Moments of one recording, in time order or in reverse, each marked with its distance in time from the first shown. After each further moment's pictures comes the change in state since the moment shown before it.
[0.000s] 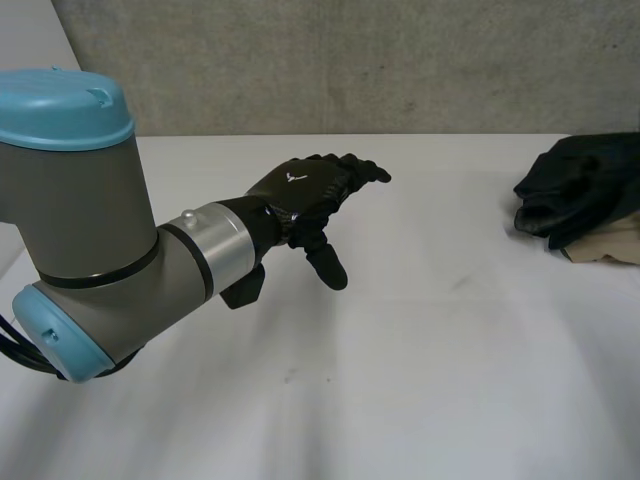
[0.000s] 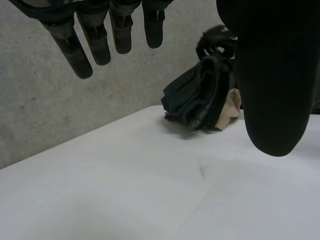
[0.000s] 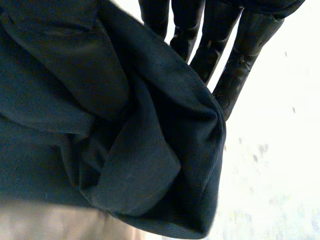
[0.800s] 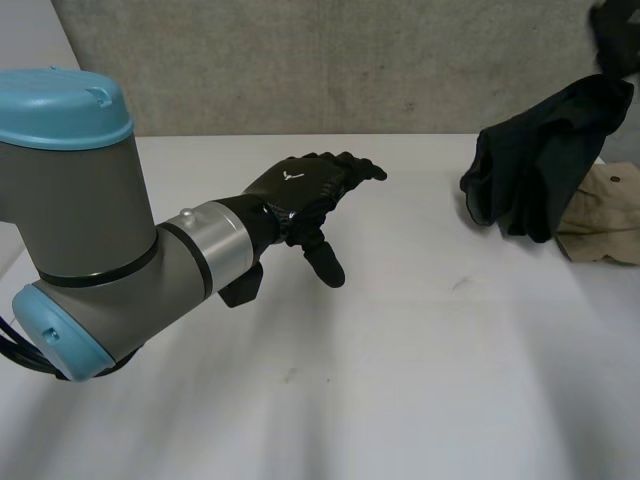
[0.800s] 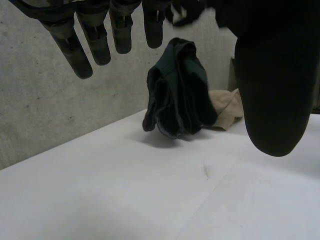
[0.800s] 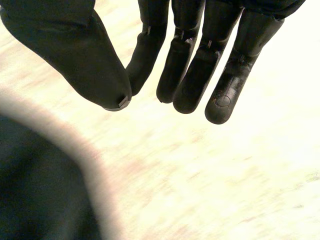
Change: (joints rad) left arm 0.003 -0.001 0.001 0.002 -0.013 -0.002; right arm 0.326 0.048 -0.468 0.153 0.325 -0.059; left_hand 0.000 0.000 0.000 0.000 0.000; right_hand 0.069 0.013 0.010 0.016 0.048
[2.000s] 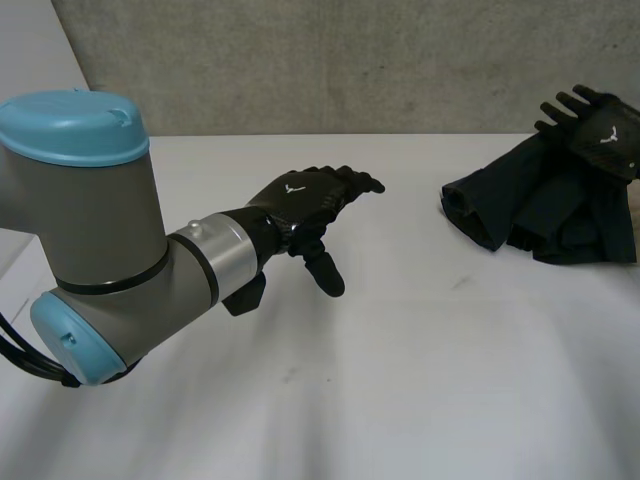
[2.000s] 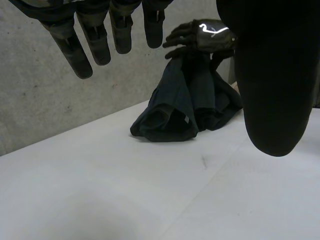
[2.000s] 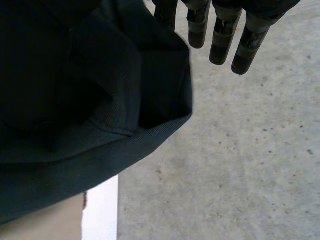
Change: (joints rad) left arm 0.000 -0.031 -0.018 0.020 -0.004 -0.006; right arm -0.202 0.022 0.376 -0.129 -0.644 -0.565; left_hand 0.000 0.000 0.000 0.000 0.000; right_hand -0.791 -0.957 -0.968 -0.969 -0.921
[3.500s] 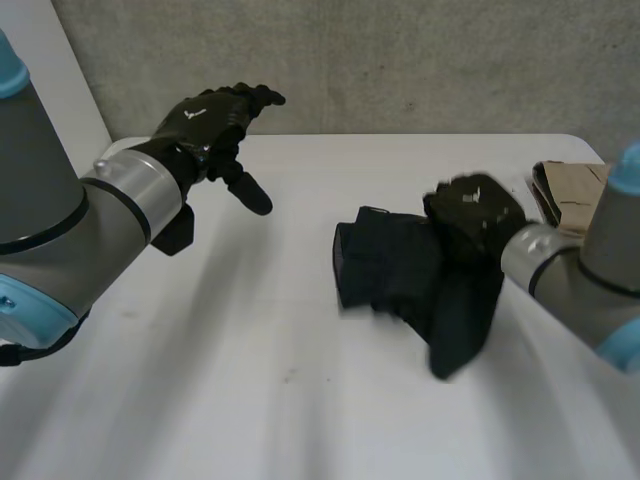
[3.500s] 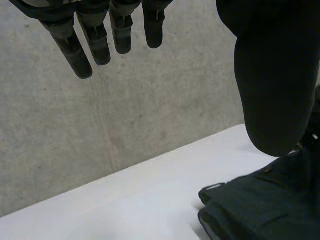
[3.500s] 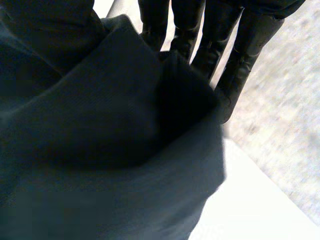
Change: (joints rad) left arm 0.126 0.133 -0.021 0.060 -0.191 -0.046; right arm 0.526 -0.518 0.800 0.079 0.693 0.520; left_hand 0.000 0.000 0.000 0.000 0.000; right_hand 0.785 0.953 0.958 0.953 0.921
